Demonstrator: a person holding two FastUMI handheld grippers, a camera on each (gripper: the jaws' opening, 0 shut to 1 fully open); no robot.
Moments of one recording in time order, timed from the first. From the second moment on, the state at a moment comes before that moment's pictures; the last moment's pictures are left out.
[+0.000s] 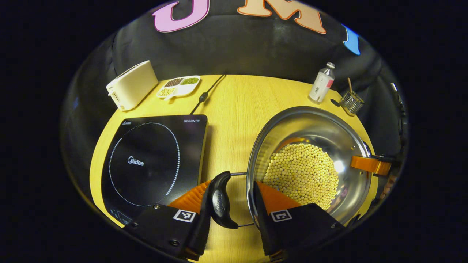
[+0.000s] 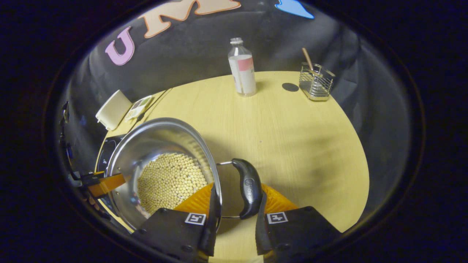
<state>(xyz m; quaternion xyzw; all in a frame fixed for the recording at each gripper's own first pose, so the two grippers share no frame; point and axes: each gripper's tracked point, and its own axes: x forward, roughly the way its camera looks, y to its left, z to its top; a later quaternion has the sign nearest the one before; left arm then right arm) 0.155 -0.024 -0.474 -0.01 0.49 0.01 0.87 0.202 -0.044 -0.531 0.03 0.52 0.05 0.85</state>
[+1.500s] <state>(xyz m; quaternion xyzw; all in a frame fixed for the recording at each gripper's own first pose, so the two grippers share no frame) 0.185 0.257 -0.439 0.00 0.46 -0.09 0.88 0.153 0.267 -0.506 0.05 0.52 -0.02 0.85</state>
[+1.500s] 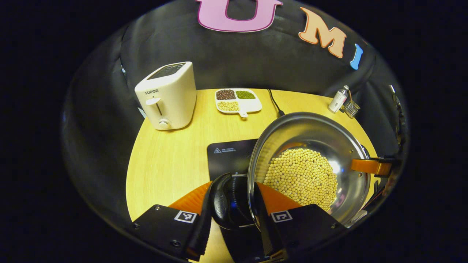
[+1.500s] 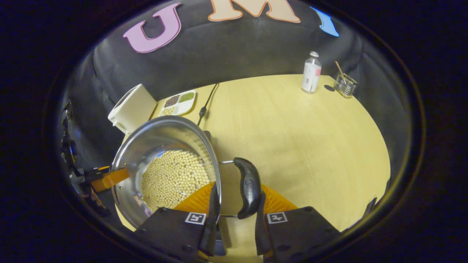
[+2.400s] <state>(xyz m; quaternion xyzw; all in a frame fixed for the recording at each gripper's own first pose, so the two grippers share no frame) 0.191 0.285 -0.432 0.07 0.41 -0.07 0.91 0.152 0.299 -0.515 0.09 0.52 0.02 0.85</state>
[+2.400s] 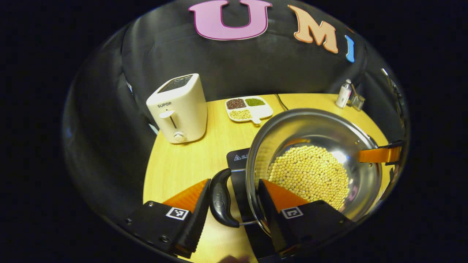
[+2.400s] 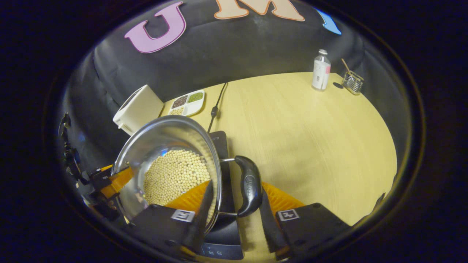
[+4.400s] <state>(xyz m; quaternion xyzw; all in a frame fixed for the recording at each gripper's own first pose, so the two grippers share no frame) 0.036 0.039 -0.019 0.01 0.04 -0.04 1.00 0.032 0.110 -0.076 0.02 0.11 0.05 0.99</state>
